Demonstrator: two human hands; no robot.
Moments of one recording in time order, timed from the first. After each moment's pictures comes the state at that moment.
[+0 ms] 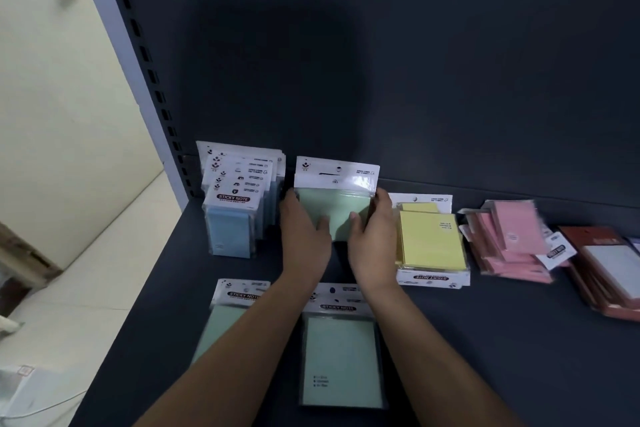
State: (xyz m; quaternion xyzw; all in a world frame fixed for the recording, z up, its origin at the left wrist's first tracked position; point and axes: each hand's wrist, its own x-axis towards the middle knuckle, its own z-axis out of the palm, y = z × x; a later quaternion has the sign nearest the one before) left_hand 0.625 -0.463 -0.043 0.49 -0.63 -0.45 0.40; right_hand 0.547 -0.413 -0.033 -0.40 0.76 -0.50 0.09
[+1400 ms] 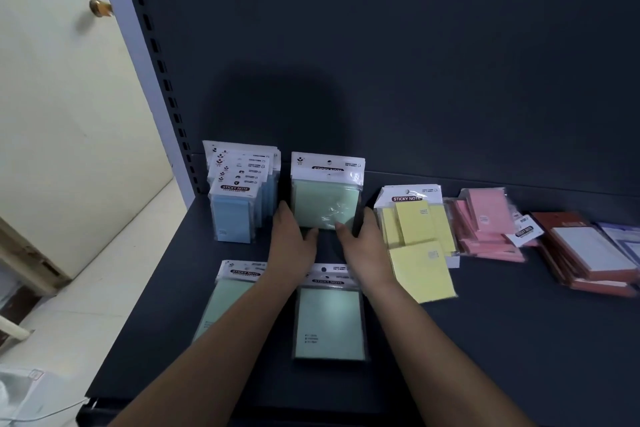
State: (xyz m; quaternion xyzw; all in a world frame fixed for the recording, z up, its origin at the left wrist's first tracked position) left_hand 0.656 -0.431 -0.040 0.49 -0.69 -0.42 0.31; right_hand 0.557 -0.372 -0.028 -0.37 0.73 -0.52 0.25
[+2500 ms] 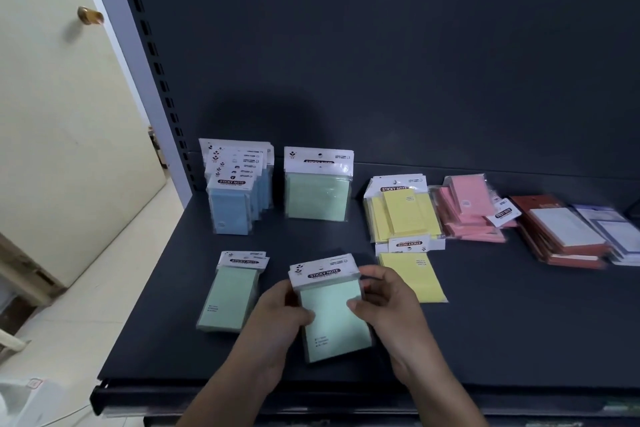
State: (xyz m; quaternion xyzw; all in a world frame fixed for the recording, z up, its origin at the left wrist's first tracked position) left_hand 0.725 -0.325 -0.018 0.44 -0.49 -0.71 0.24; right_hand 0.587 -0.254 -0.026 -0.27 0.66 -0.58 0.40
